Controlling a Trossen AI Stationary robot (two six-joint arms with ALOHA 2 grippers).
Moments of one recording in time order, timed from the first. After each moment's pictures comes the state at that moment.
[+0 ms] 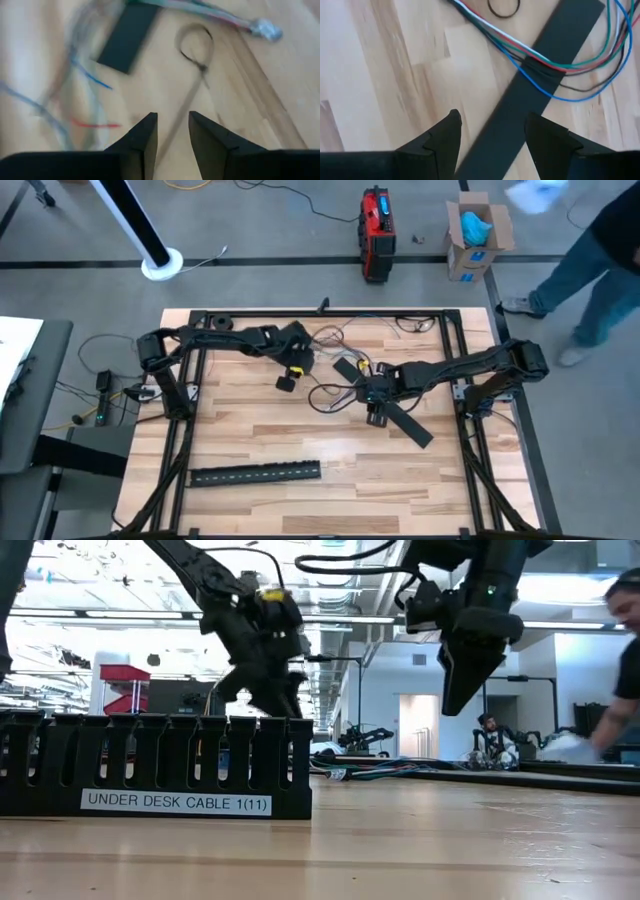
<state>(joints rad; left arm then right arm) 0.38 1.74 1.09 -0.35 0.23 0.76 0.06 1.54 1.06 -0.78 0.21 0.24</state>
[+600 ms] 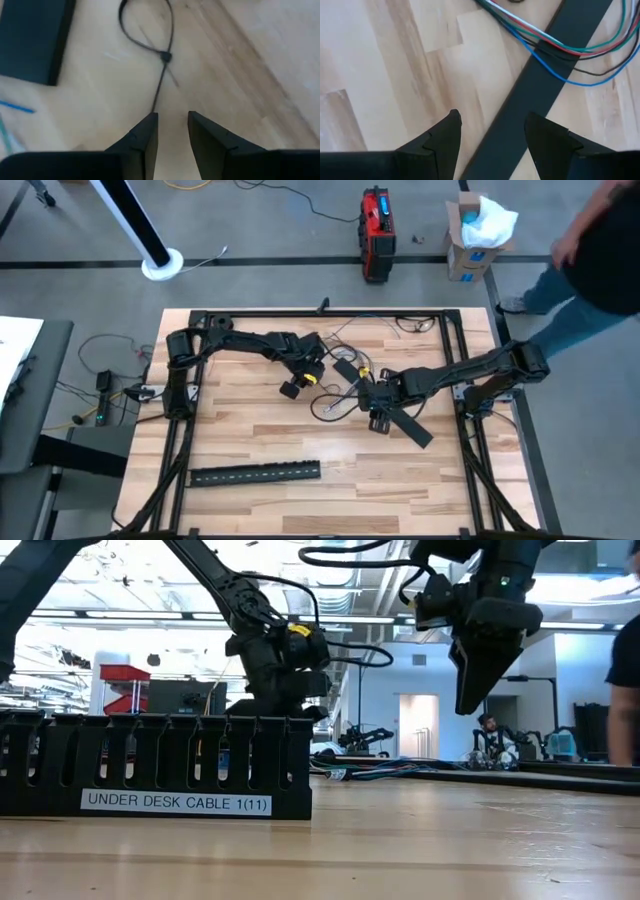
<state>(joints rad) 0.34 1.98 1.25 -0.49 0.22 0.92 0.12 1.54 1.06 -0.83 0.21 0.34</state>
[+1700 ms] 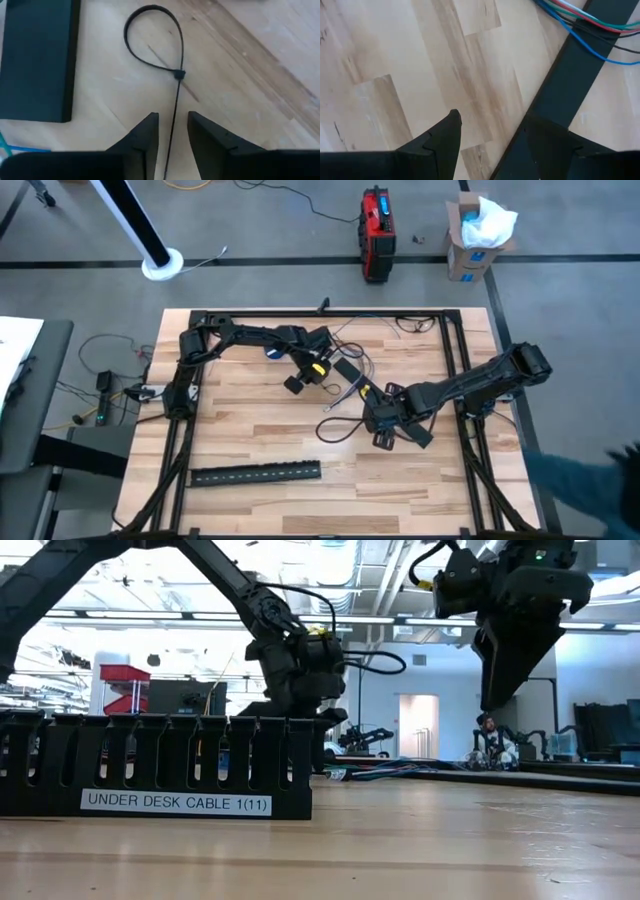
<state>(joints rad) 0.36 2.11 1.43 -0.62 0.30 1.09 0.27 1.54 1.06 -0.85 0.21 0.53</state>
